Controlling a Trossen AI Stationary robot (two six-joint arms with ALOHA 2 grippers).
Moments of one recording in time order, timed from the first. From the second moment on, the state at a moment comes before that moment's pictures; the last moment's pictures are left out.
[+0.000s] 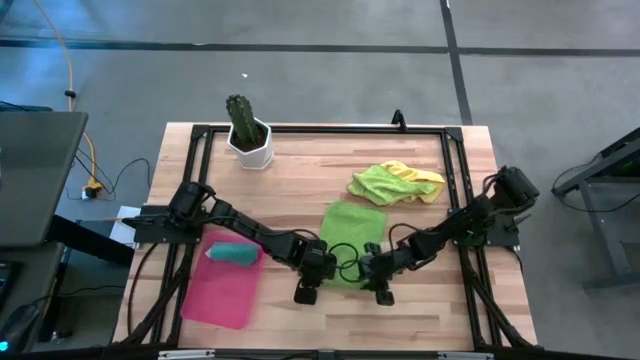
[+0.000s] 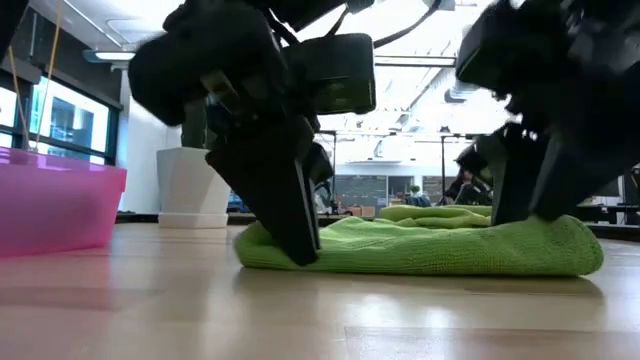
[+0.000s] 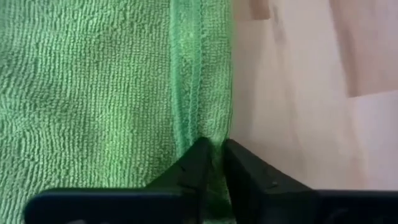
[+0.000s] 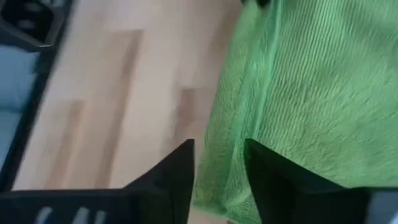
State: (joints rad) left arm -0.22 2.08 1.32 -0.39 0.11 -0.21; right arm 0.48 1.67 0.73 0.10 -0.02 0.39
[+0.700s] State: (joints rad) left arm -0.20 2.09 1.32 -0.27 0.34 -0.55; right arm 0.69 1.70 0.74 0.33 0.28 0.05
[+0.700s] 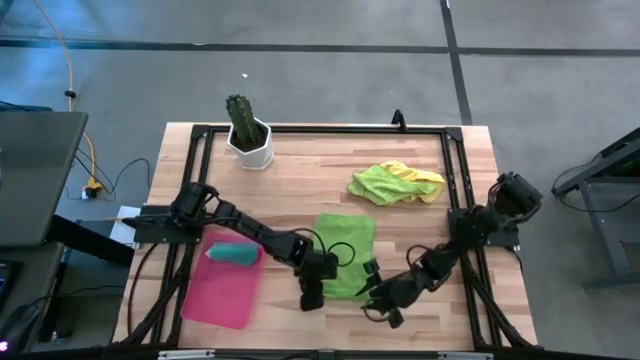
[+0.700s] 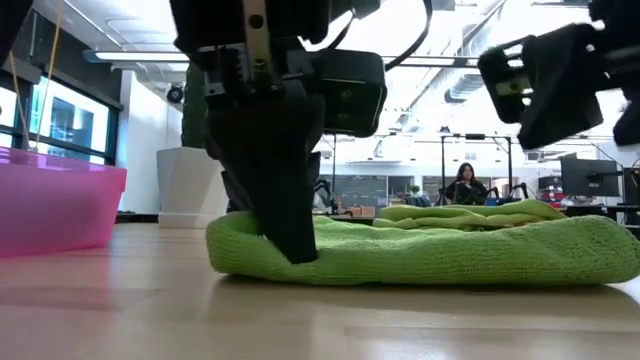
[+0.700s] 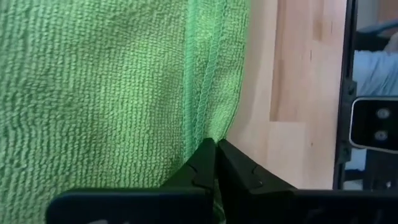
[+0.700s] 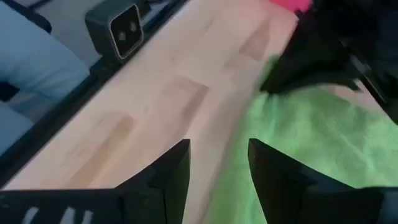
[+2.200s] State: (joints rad) left arm -0.17 2.09 1.32 -0.25 0.43 -0.61; right arm 0.69 1.84 0.74 0.26 0.17 0.81
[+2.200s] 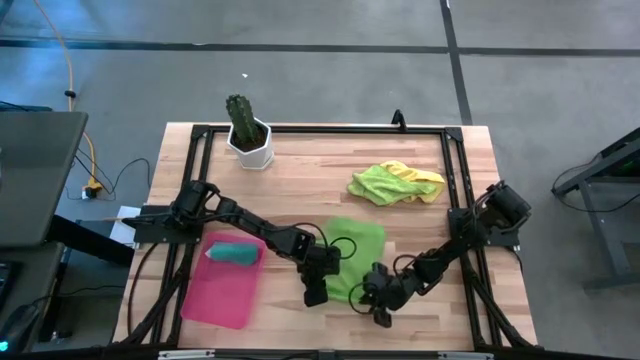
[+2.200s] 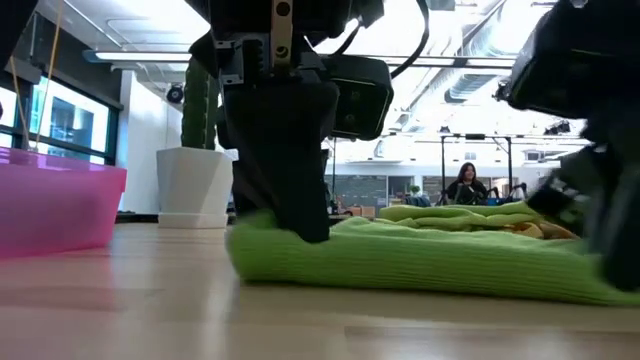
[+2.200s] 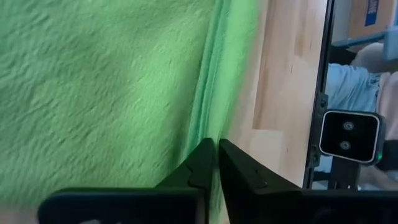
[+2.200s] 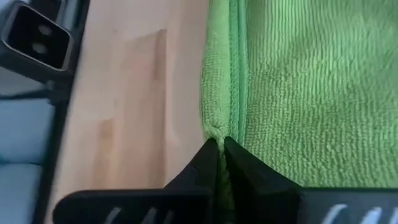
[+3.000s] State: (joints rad) left arm -0.38 2.09 1.39 -0.21 -0.08 0.30; right arm 0.69 1.84 0.74 0.26 0.08 1.34
